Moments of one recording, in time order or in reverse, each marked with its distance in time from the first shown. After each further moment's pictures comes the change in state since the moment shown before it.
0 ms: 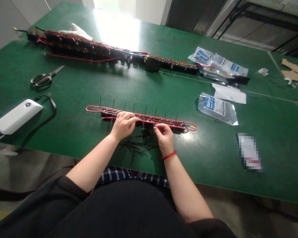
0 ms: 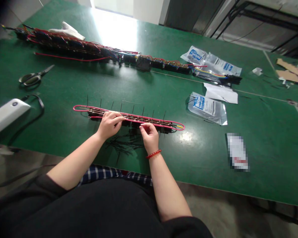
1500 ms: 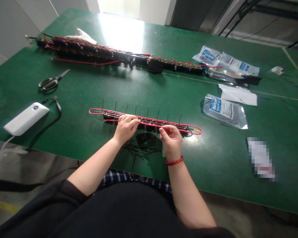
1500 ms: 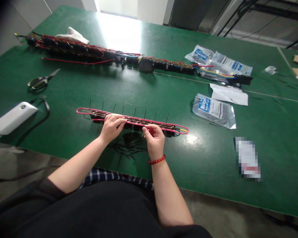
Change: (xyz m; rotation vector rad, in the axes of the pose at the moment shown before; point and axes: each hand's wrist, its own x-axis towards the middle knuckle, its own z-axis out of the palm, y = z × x) left_hand 0.003 0.008 0.002 0.044 0.050 -0.062; right_hand 0.004 -0.030 -0.002 0.138 0.042 0.070
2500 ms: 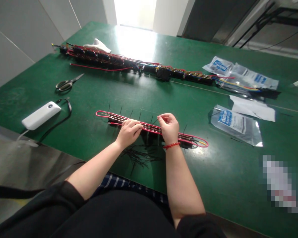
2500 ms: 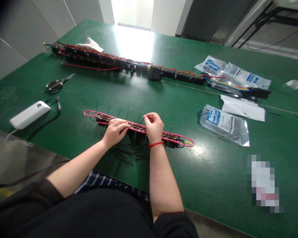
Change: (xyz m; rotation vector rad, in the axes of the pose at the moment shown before) left_hand 0.001 0.003 0.001 0.016 -0.004 -0.020; right_hand 0.085 0.008 0.031 -0.222 -0.078 -0.094
